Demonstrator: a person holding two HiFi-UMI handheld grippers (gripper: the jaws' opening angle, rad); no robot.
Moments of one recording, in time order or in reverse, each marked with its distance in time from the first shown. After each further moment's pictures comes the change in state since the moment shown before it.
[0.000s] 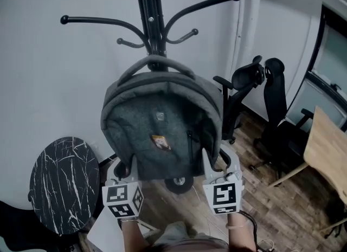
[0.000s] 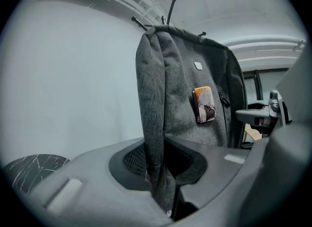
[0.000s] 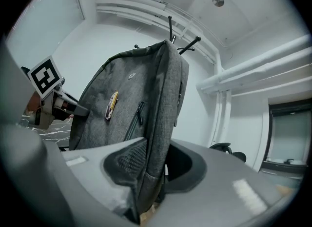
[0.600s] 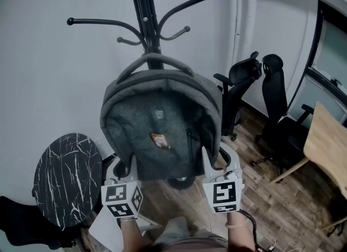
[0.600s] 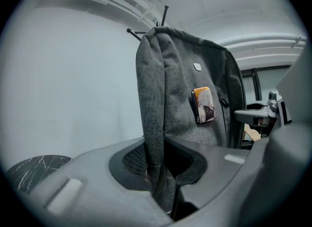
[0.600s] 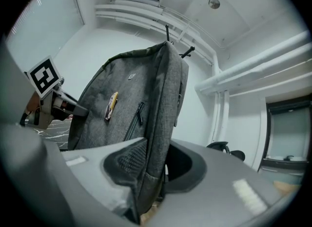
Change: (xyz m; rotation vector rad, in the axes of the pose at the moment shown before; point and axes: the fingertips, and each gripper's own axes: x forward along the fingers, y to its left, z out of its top) left arm -0.051 -0.024 0.003 0.021 -0.003 0.015; right arm -0.051 -0.002 0.004 0.020 -0.020 0.008
